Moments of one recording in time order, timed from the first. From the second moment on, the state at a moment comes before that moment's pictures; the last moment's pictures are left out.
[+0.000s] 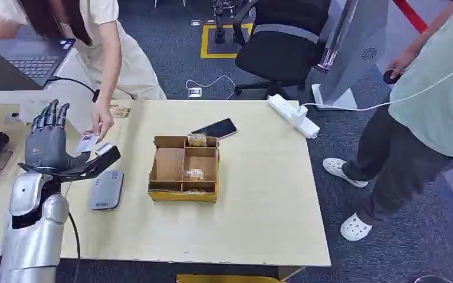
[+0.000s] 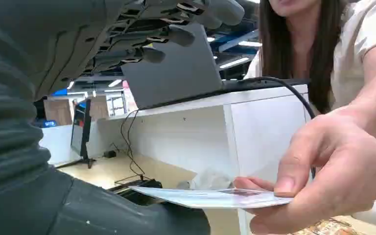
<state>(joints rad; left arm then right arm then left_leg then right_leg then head) -0.34 0.10 0.11 -1.46 -1.38 0.06 -0.14 -0.07 0.15 -0.83 -0.26 1.58 -0.14 -0.03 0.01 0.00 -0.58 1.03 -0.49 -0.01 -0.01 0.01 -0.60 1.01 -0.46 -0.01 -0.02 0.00</state>
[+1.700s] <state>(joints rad) -0.26 0.17 0.12 -1.41 -1.38 0.01 -0.14 -0.06 0.15 -0.84 -0.26 1.58 -0.14 -0.03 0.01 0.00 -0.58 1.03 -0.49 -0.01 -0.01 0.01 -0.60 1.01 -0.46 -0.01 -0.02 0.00</state>
